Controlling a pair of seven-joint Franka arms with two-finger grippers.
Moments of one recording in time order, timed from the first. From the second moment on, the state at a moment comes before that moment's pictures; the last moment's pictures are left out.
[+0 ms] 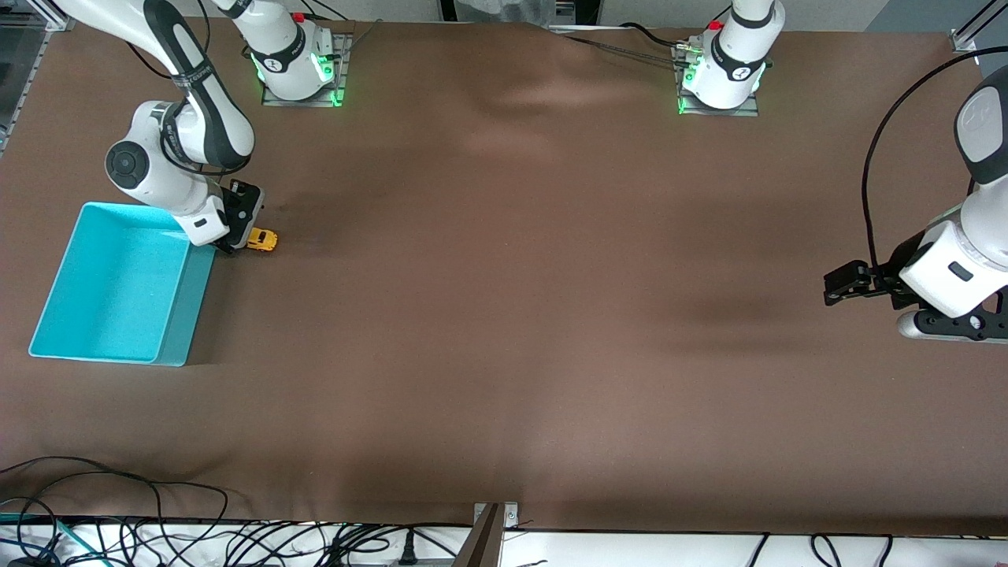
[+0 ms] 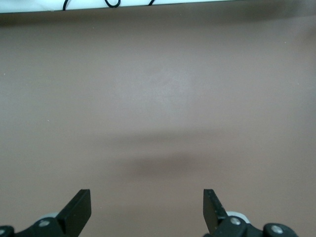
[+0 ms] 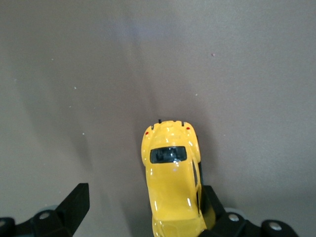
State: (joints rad) left arm 0.09 0.33 -0.16 -1.35 0.06 1.71 -0.02; right arm -0.06 0.20 -0.02 -2.54 0.01 2.61 -1.35
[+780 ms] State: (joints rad) left arm 0.08 0.31 -0.19 -1.32 0.06 1.71 -0.02; right arm -0.06 0.14 0.03 -2.54 0.01 2.65 -1.52
